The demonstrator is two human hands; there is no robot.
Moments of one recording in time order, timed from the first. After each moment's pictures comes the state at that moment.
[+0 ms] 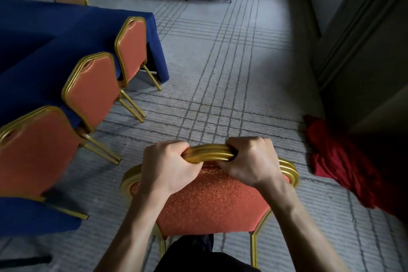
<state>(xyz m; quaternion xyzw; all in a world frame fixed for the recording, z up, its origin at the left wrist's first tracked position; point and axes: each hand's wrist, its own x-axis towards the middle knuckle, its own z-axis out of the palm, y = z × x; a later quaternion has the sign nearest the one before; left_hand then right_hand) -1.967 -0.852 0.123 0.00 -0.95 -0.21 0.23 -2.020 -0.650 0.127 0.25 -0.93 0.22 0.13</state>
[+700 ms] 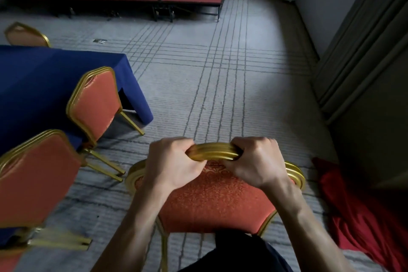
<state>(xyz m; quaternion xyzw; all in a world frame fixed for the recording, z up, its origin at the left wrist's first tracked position) -2.480 -0.863 0.137 -0.07 -0.95 -0.22 0.23 -2.507 -0.652 0.142 0.21 -0.94 0.21 0.14</state>
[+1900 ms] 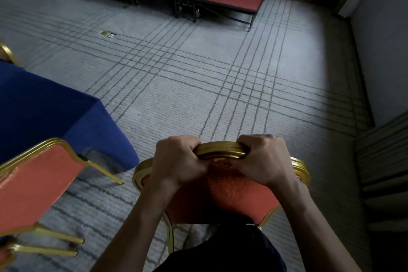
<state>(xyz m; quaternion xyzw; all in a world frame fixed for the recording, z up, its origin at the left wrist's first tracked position) -3.206 -0.921 0.134 0.03 -0.94 -0.25 0.24 -3.275 -0.717 0.146 0.29 -0.92 0.21 0.13</state>
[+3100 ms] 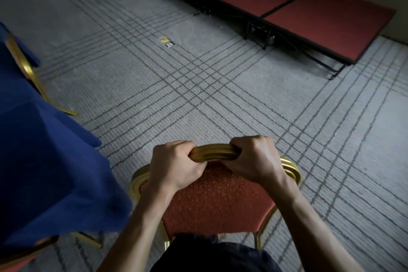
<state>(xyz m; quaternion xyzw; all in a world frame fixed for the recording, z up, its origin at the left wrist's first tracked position) -3.798 -1.226 0.096 0.22 -0.91 -0.16 0.31 -3.951 -1.075 0.117 0.49 -0.84 0.22 0.06</state>
